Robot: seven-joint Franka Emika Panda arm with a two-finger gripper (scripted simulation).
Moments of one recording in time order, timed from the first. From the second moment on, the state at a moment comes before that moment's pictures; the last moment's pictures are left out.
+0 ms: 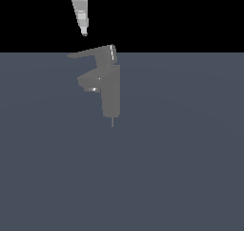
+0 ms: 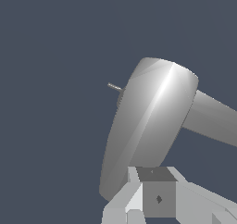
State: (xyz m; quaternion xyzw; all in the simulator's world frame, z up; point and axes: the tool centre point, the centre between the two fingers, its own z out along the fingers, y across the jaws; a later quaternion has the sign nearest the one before) arm 0.051 0.119 0.345 0.79 -0.61 -0.04 0.07
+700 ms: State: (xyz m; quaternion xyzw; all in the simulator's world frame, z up) arm 0.091 0.144 0.284 0.69 -0.72 -0.06 0.06
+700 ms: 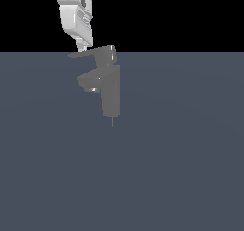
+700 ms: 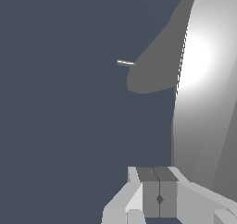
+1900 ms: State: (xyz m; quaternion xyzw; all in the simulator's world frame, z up) arm 0.083 0.156 0.266 0.66 -0.74 -0.08 0.06
